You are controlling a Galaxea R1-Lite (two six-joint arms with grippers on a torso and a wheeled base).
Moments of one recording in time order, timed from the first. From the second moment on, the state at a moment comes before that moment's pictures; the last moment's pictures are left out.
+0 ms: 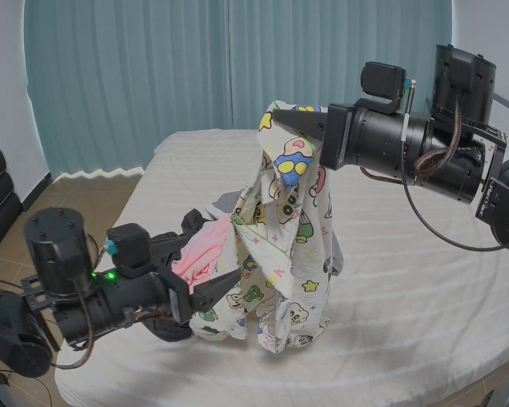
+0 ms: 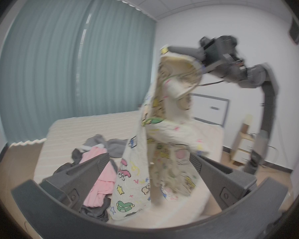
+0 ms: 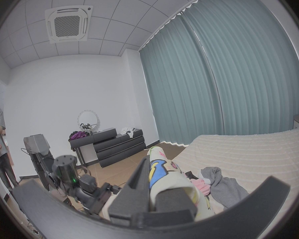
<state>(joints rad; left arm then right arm) -0.67 1.60 -0.48 -0.89 0.07 -0.08 0.73 1.70 -1.20 -0.52 0.19 0.18</state>
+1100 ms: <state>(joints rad) -0.62 2.09 -0.64 -1.05 0.33 -0.08 0.71 1.69 -1.21 -0.52 0.19 0.18</state>
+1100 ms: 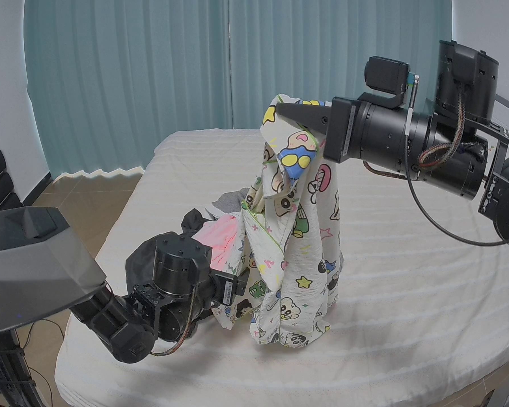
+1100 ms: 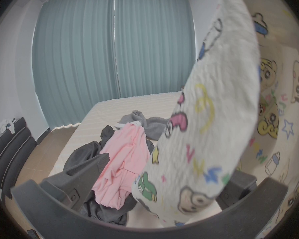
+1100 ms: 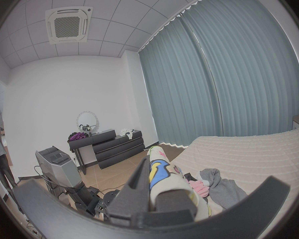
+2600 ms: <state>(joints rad) -0.42 1.75 -0.51 -1.22 0.27 -0.30 0.41 1.51 -0.83 -0.53 0.19 0.25</state>
